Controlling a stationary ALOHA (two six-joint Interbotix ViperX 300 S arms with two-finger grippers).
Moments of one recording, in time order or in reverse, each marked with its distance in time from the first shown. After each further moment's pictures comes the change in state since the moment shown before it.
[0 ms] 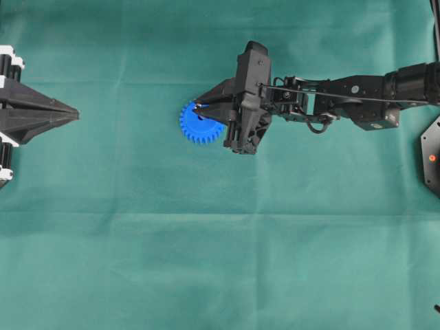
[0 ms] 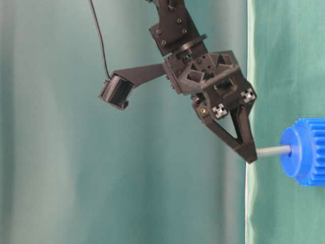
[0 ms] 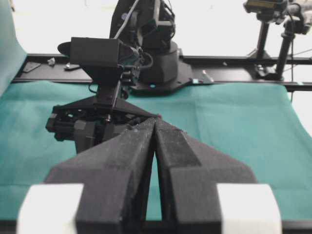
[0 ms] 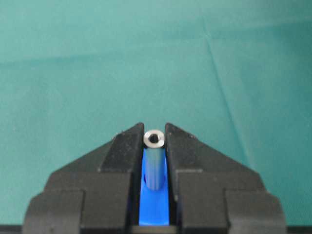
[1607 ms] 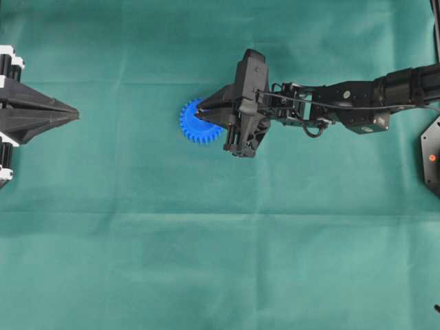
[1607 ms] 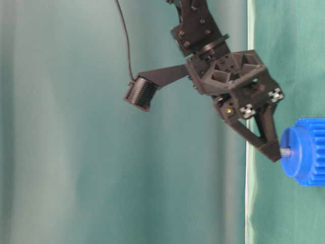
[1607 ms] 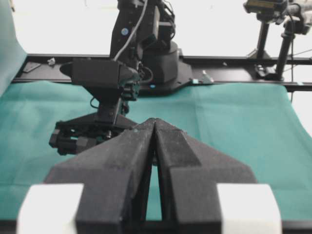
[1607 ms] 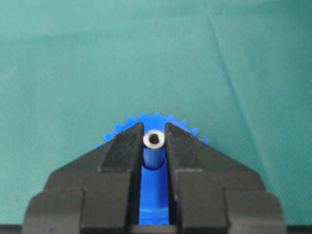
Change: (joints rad) left arm 0.000 0.000 0.000 0.000 0.000 0.000; right arm 0.000 0.084 0.008 0.009 -0.075 -0.002
